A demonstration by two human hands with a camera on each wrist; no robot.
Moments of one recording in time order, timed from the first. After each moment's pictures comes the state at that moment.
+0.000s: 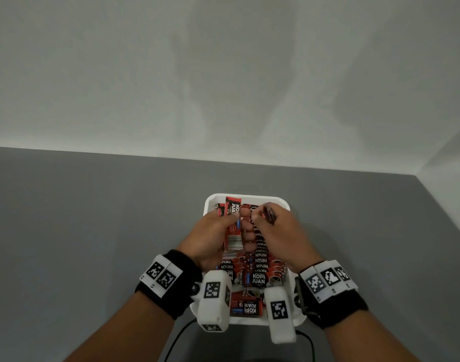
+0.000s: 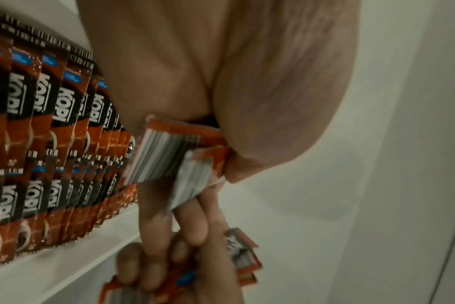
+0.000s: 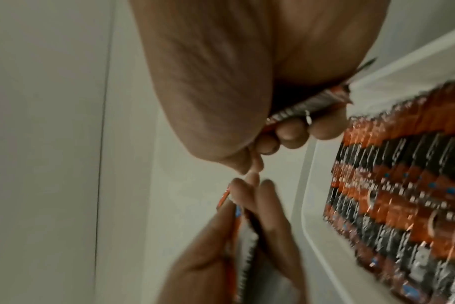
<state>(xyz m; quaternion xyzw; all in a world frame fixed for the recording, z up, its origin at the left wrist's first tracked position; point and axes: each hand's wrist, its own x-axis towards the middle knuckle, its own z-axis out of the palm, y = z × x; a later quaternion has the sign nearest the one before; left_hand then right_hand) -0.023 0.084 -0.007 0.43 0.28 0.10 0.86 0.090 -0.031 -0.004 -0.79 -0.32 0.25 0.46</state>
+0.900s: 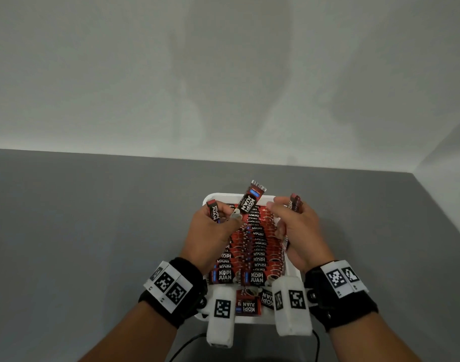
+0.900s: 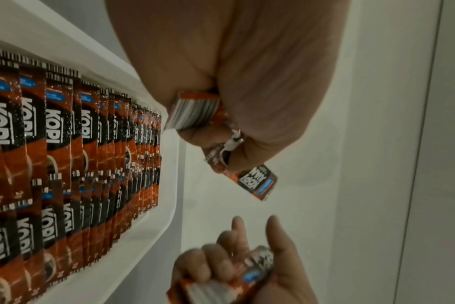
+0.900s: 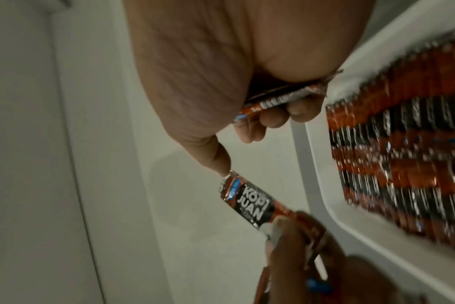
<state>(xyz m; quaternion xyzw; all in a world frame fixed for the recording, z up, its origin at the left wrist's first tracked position) -0.023 0.081 -0.027 0.59 0.31 0.26 0.70 0.097 -0.045 0.010 -0.61 -0.09 0.32 0.72</state>
